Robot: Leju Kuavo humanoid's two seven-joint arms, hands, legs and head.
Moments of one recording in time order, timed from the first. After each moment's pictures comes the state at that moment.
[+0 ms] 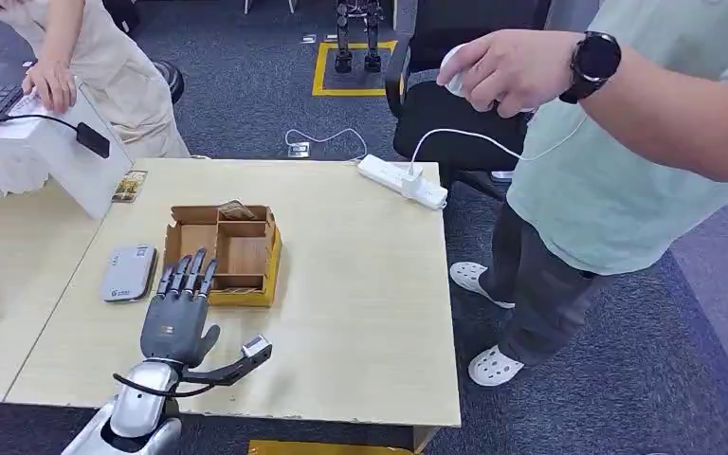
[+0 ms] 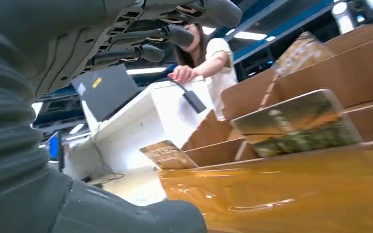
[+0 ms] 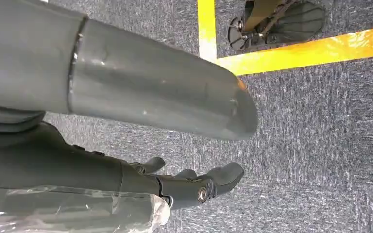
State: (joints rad) left arm -0.03 0.27 -0.38 -1.48 -1.36 0.28 0.31; right arm -0.02 0.02 0.20 -0.17 -0.02 -0.33 -0.10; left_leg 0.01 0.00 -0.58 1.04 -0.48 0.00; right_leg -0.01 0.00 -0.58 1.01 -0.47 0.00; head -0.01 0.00
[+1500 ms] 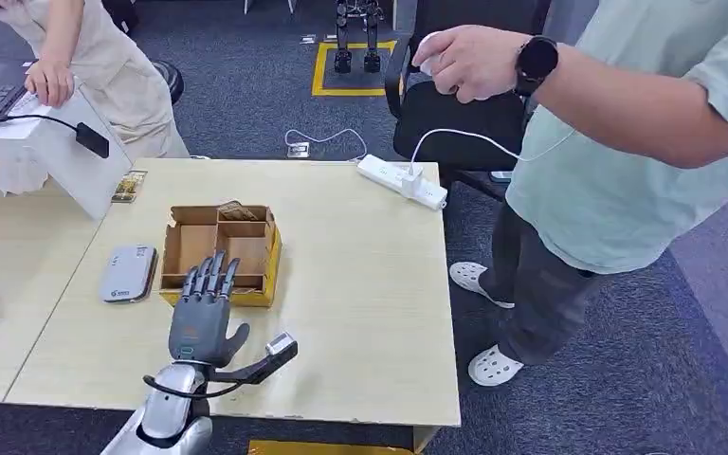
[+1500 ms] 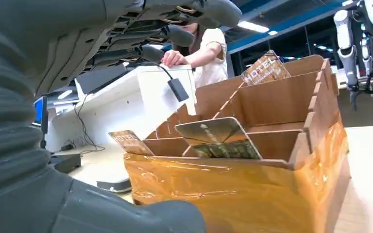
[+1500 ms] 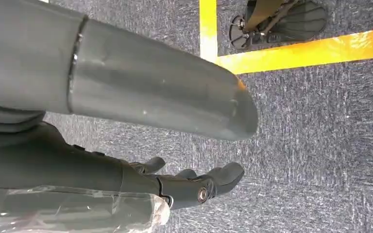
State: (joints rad) left arm -0.07 0.13 -0.38 -1.35 -1.32 0.42 0.23; right arm -0.02 0.02 0.19 -0.17 0.01 -0.34 -0.09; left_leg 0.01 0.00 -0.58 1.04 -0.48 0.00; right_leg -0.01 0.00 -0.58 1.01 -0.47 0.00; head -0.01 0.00
